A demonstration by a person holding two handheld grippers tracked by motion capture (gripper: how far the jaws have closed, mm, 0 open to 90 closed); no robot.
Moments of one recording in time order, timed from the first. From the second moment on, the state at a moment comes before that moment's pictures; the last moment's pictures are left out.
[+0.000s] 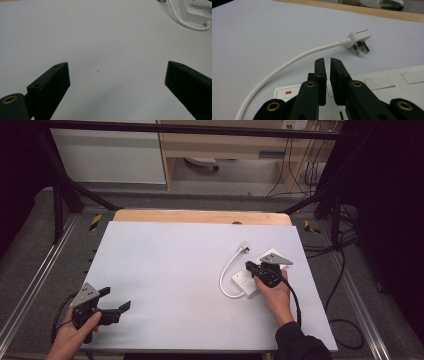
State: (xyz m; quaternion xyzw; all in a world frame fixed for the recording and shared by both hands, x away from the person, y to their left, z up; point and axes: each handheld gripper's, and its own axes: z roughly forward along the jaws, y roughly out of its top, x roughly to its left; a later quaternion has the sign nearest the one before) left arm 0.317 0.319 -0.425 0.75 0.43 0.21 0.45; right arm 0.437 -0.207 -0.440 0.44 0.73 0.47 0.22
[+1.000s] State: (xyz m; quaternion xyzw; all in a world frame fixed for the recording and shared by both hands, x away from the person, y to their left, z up) left arm 0.317 0.319 -0.425 0.75 0.43 0.21 0.45; right arm 0.431 -0.214 -0.415 0.46 0.70 0.49 0.24
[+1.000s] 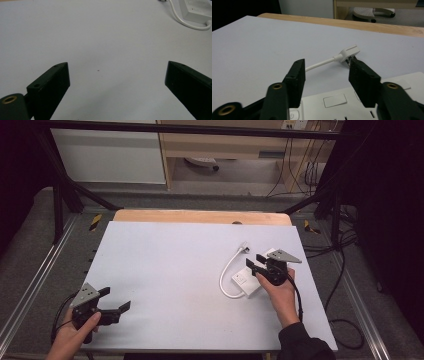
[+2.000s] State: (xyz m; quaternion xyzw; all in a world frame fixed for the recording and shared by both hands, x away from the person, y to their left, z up) left arm 0.316 0.320 -0.425 0.75 0.43 0.21 0.45; right arm 0.414 -0.218 -0.387 0.47 0.67 0.51 0.27
